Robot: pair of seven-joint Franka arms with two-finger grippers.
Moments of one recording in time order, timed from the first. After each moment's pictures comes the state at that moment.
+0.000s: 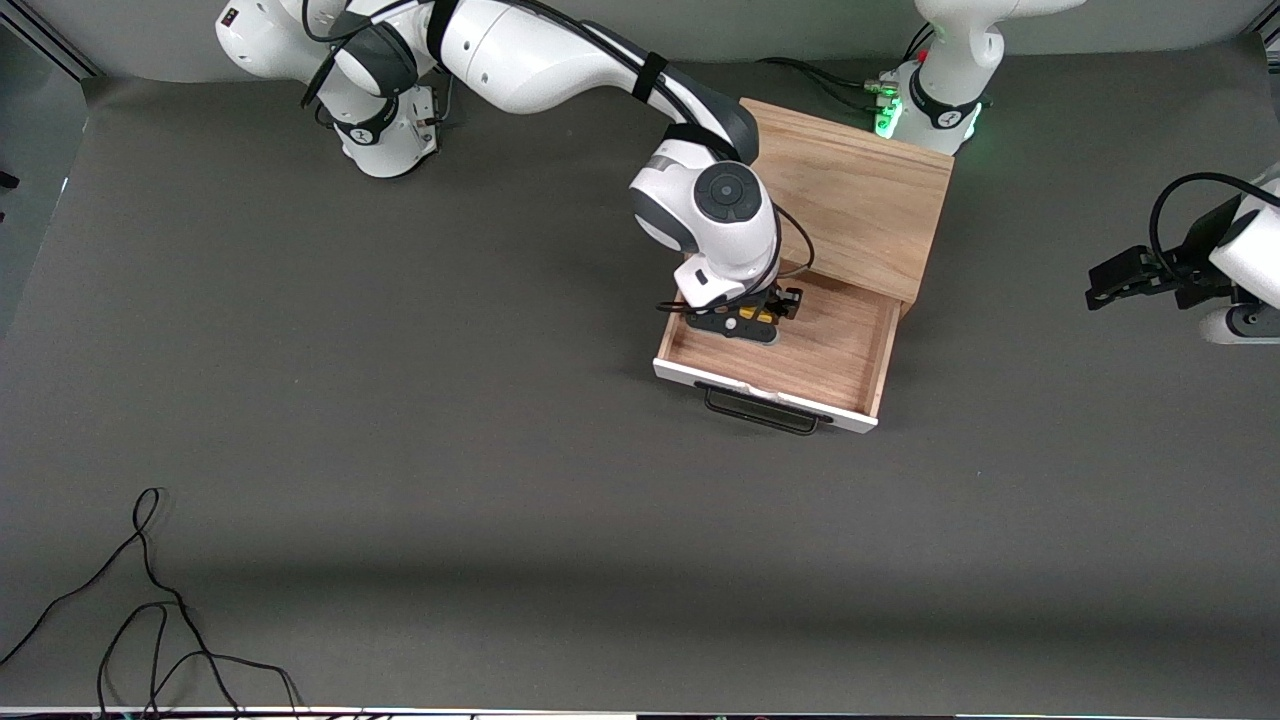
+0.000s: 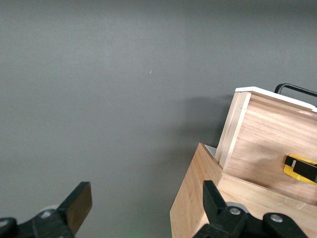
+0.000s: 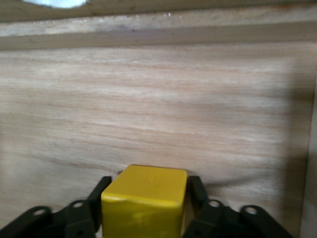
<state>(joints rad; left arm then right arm) 0.07 0.02 -0.09 -1.63 -0.01 1.60 0.00 0.95 0.94 0.01 -1.03 0.14 2.11 1.21</state>
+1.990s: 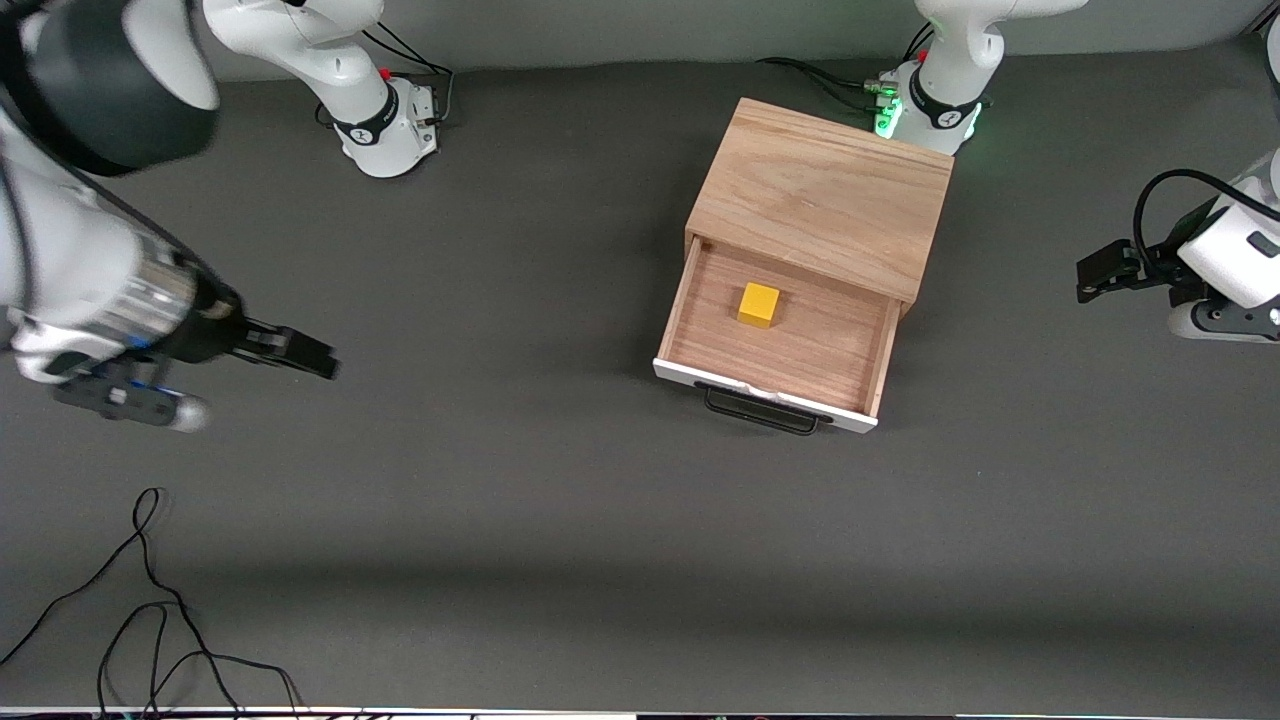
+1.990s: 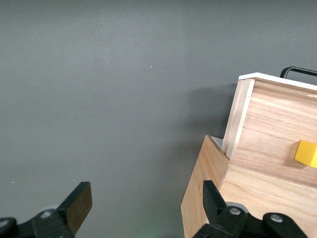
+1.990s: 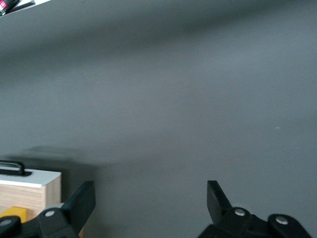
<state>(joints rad) 0.03 0.02 -0.07 -1.63 0.02 1.58 0.04 0.25 0.23 -0.09 -1.33 0.13 1.56 0.43</state>
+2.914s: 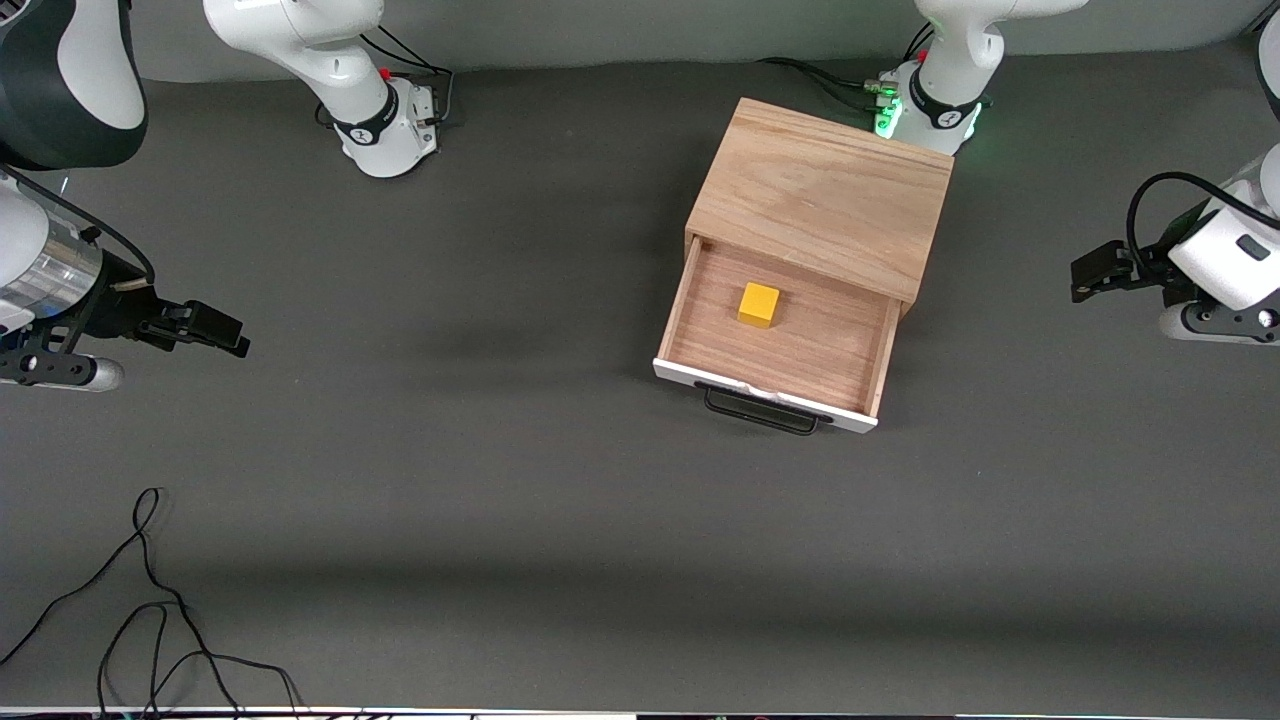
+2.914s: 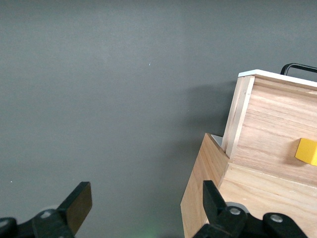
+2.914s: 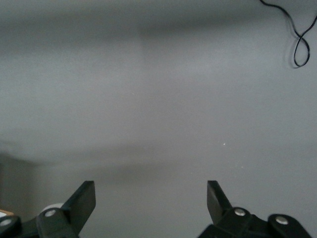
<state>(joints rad) 0.02 0.02 -0.07 -1.64 0.02 1.58 0.04 0.09 0.06 -0.05 -1.67 0.04 1.73 0.15</state>
